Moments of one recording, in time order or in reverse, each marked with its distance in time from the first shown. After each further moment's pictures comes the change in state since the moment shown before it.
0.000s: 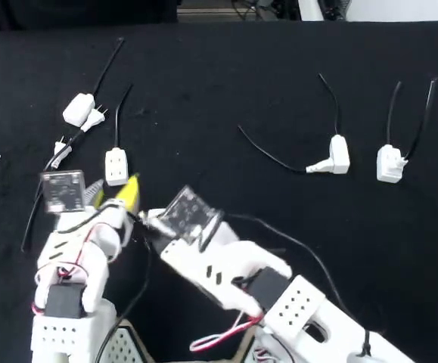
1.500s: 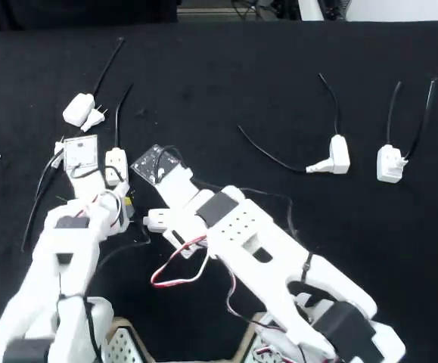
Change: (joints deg) left arm -4.0 67.9 -17.9 -16.6 -3.3; right arm 5.5 45.5 -37.3 34.1 -0.7
